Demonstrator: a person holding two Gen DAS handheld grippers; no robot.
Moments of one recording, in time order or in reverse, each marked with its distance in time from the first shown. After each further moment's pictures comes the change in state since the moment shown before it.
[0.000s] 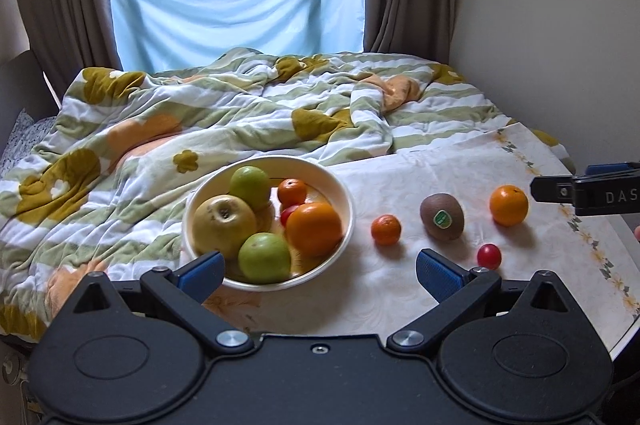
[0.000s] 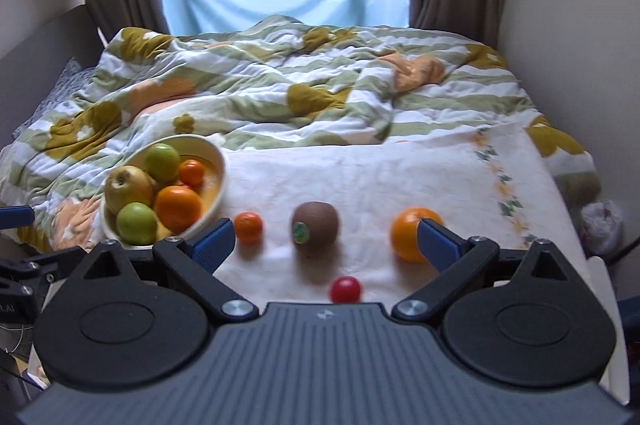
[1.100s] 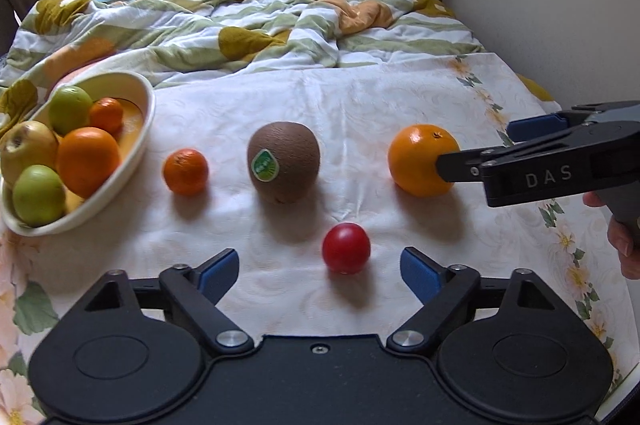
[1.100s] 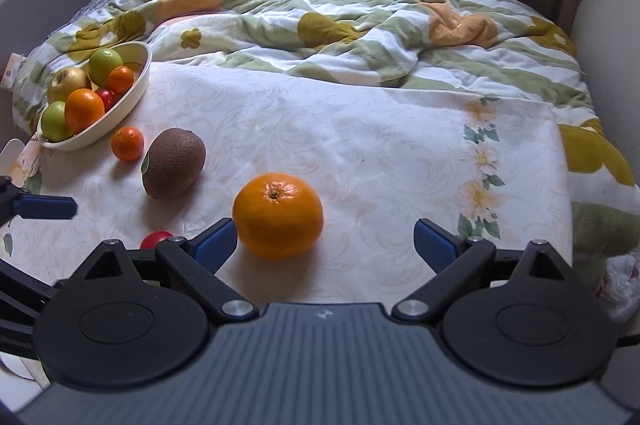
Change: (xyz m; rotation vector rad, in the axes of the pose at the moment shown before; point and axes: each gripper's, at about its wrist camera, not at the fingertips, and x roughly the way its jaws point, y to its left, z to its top) left arm 0.126 -0.164 -0.010 -0.093 0.216 -0.019; right arm 0.121 -0.139 0.001 -0.249 0.181 0.217
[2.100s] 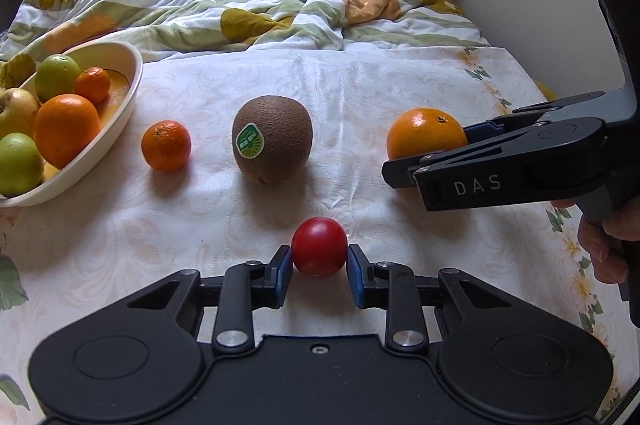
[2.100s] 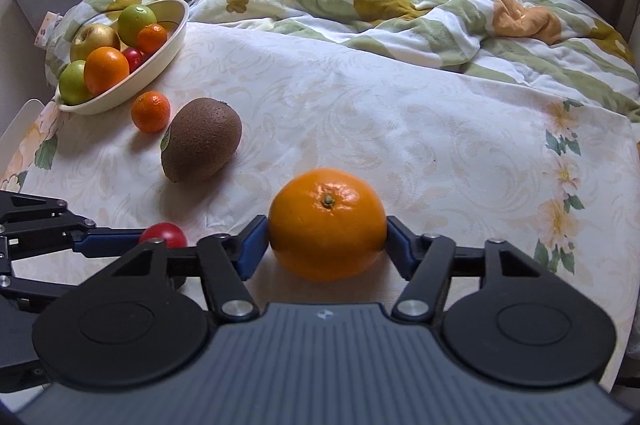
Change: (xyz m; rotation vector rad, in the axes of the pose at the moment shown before) left arm 0.015 -0.006 -0.006 -0.065 0.019 -0.003; right arm 0.044 0.017 0.007 -0.101 0.073 0.114
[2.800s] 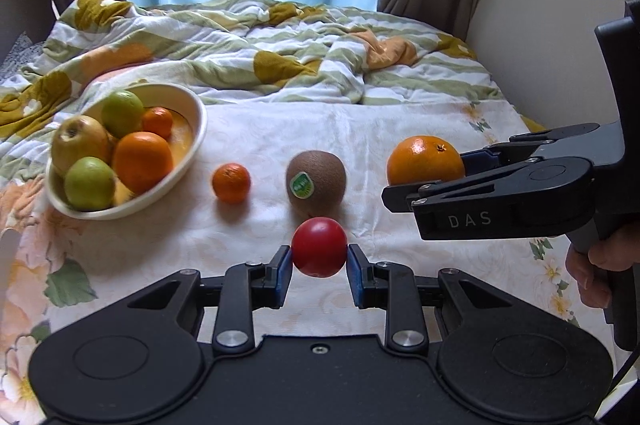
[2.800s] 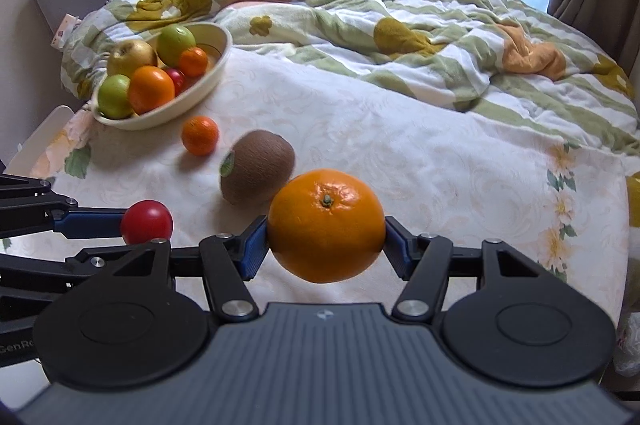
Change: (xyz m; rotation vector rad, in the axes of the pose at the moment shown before) left arm -0.068 0.018 0.001 -0.045 -0.115 0.048; right arm -0.037 0.038 0.010 -0.053 -0.072 0.007
